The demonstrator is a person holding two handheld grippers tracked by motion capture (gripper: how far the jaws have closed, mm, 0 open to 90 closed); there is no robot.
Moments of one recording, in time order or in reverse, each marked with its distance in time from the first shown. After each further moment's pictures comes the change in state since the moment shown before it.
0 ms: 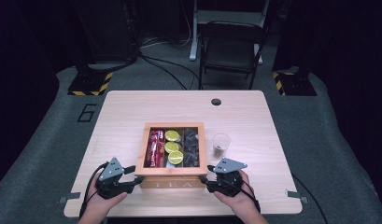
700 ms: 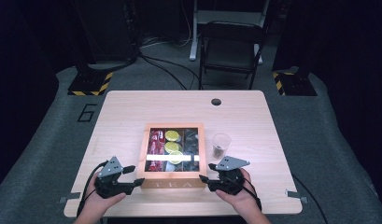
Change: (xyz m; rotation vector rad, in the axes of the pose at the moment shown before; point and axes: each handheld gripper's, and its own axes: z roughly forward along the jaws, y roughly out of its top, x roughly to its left) left arm 0.009 0.002 -0.004 0.014 -0.047 -0.029; right arm -0.010 0.001 -0.003 -0.011 0.036 0.020
